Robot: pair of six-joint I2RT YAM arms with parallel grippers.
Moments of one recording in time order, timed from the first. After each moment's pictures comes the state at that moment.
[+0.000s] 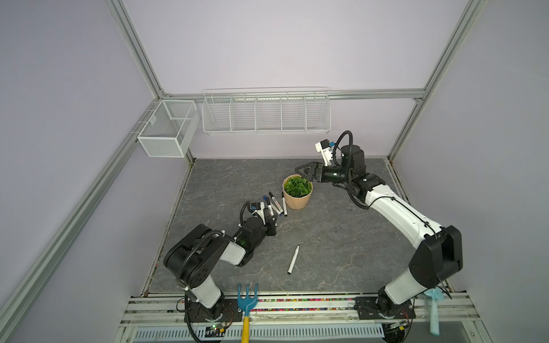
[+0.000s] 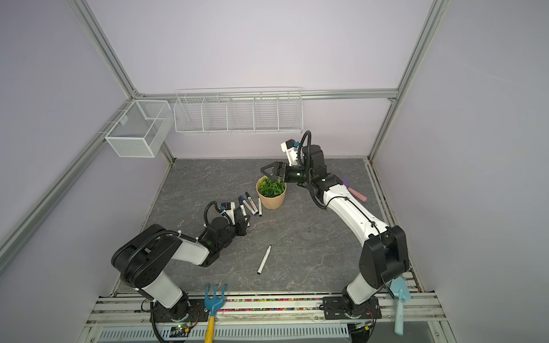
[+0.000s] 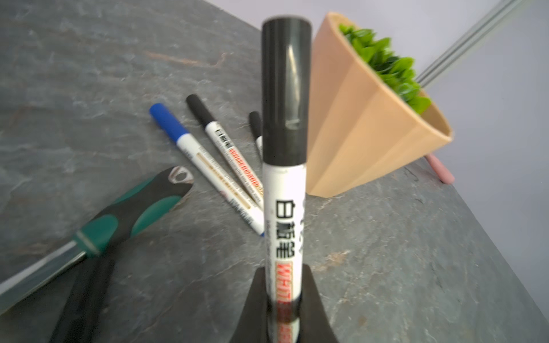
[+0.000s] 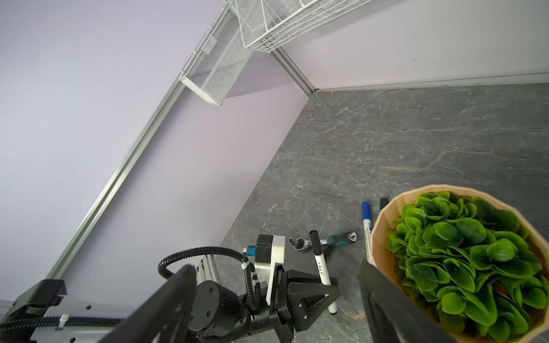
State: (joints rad) left arm -0.62 1.69 0.37 0.95 -0.04 -0.61; right arm 0.45 1.60 1.40 -0.17 -0.67 0.56
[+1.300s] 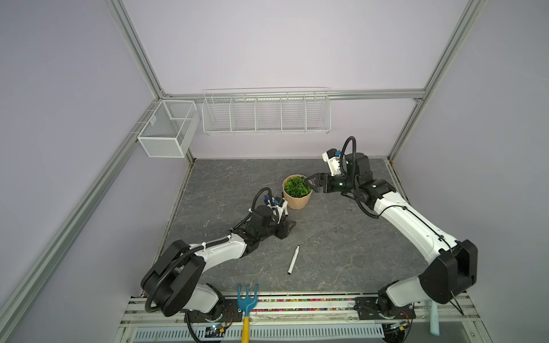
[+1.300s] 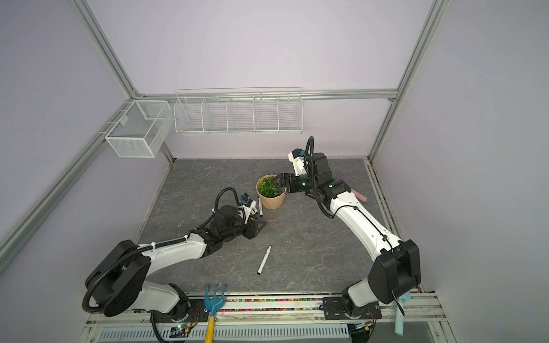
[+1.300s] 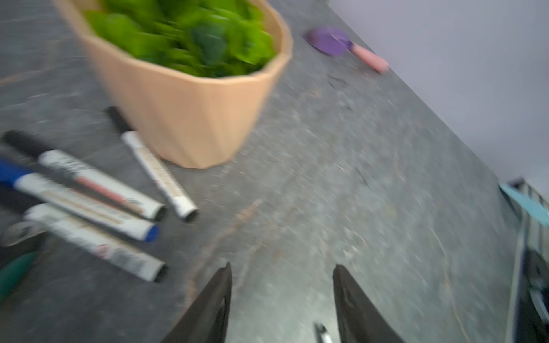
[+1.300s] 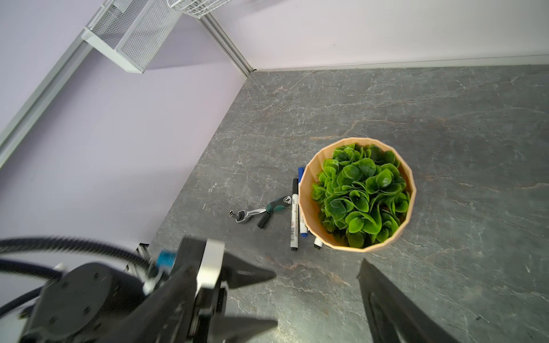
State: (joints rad) left arm -0.78 1.40 0.63 0.21 0.23 -0.20; right arm 0.45 1.48 1.33 -0.41 -0.44 0.37
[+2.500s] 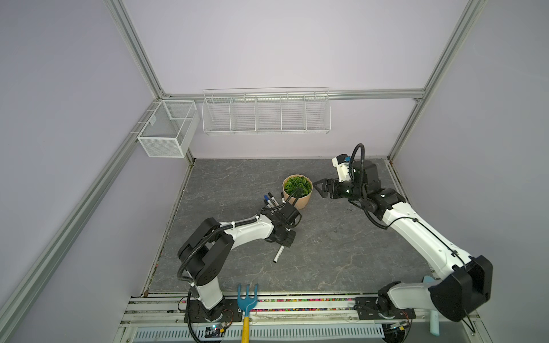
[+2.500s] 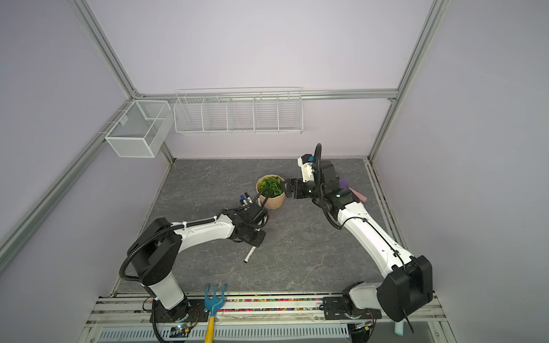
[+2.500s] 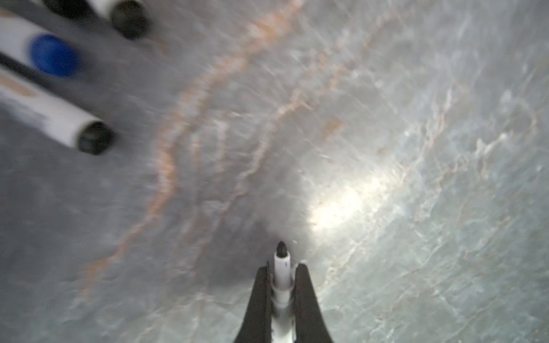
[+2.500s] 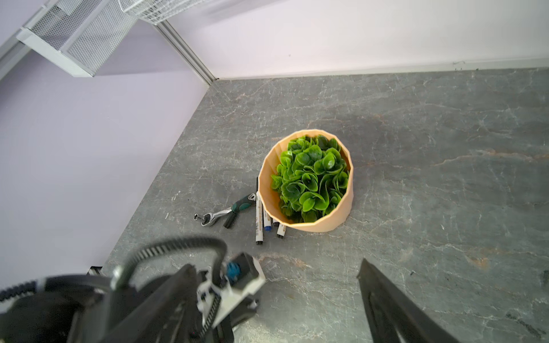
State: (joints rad) left arm -0.81 1.71 1.03 -0.50 0.05 -0.29; right arm 0.44 1.35 1.19 -0.40 -0.29 0.36
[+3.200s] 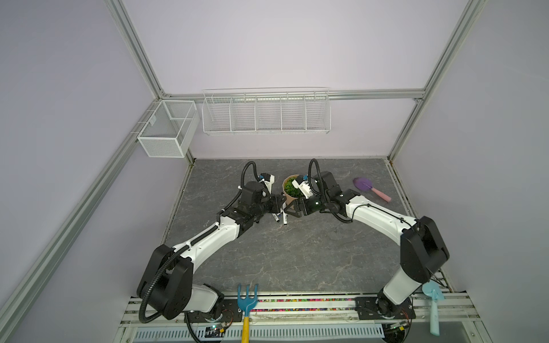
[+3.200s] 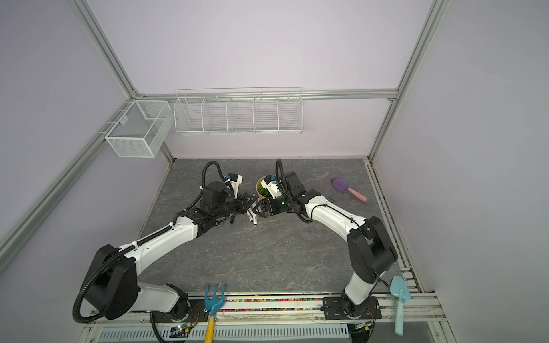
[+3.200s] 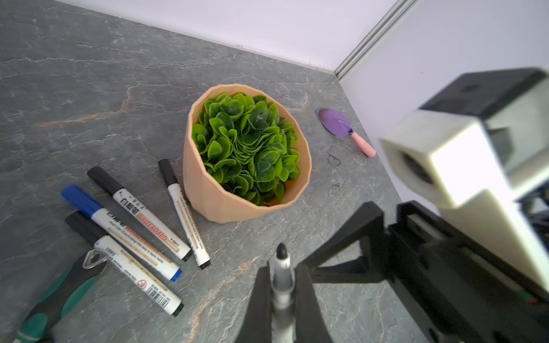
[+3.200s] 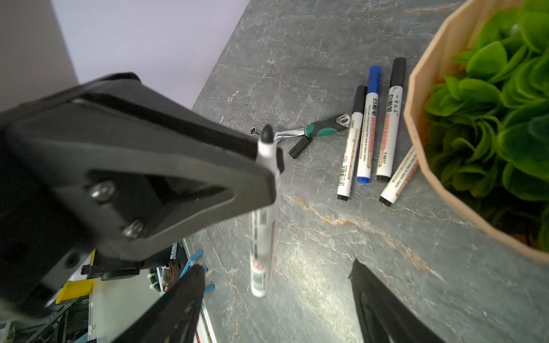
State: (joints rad) left arm -0.57 1.40 0.89 0.05 0.30 -0.50; right arm 0.62 1.71 1.26 -0.32 -0.62 0.30
